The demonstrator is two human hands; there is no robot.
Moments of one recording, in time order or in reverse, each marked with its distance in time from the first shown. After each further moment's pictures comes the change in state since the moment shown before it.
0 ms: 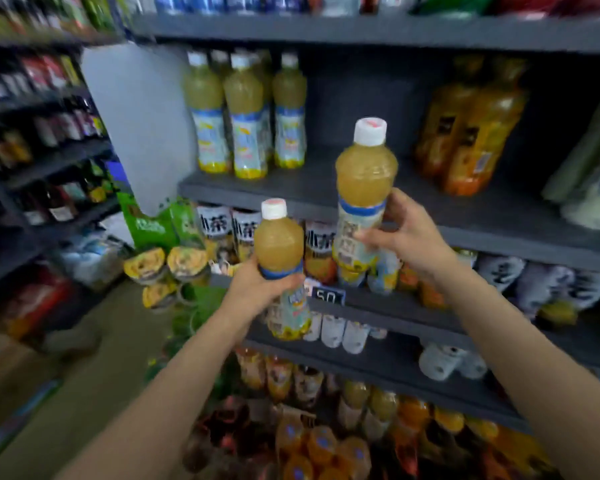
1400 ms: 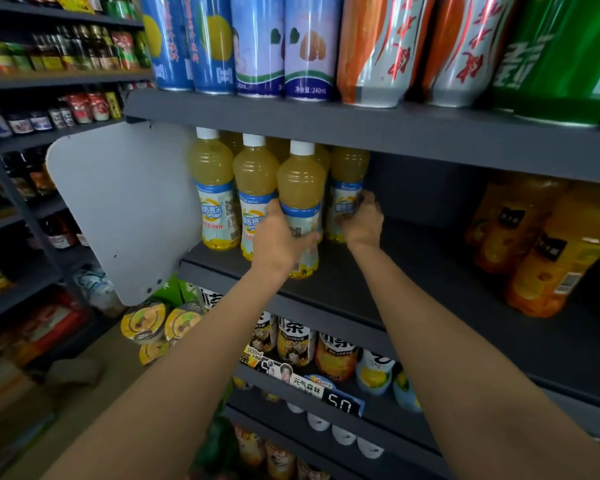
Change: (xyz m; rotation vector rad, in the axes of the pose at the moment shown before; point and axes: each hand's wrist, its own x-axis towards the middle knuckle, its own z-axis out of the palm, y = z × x) left_hand 0.209 0.087 0.002 0.417 0.387 0.249; right_hand 0.263 0.031 0.065 -0.200 0.297 0.203
